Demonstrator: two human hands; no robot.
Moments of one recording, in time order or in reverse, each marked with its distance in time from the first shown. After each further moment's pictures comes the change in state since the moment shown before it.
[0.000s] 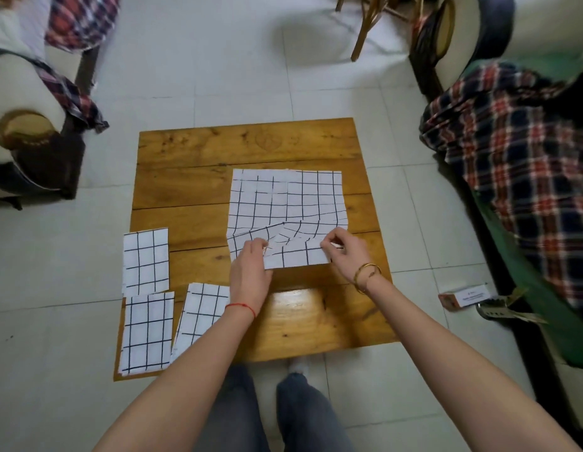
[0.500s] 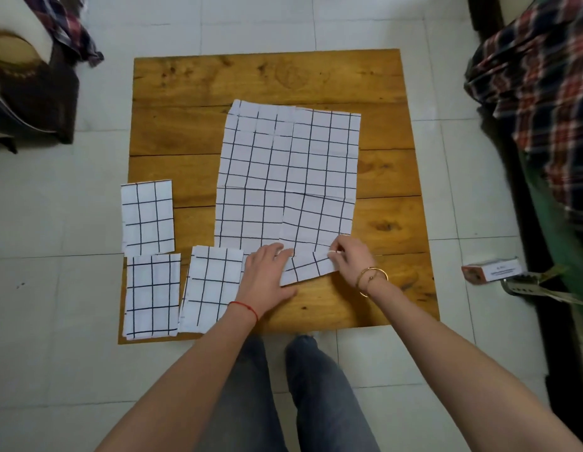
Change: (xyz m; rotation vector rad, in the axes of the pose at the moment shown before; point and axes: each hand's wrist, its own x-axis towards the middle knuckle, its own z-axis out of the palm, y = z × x) left_hand -0.028 -0.080 0.068 0.251 -0.362 0.134; right_hand 0.002 0.086 0.096 -0.321 -0.233 0.027
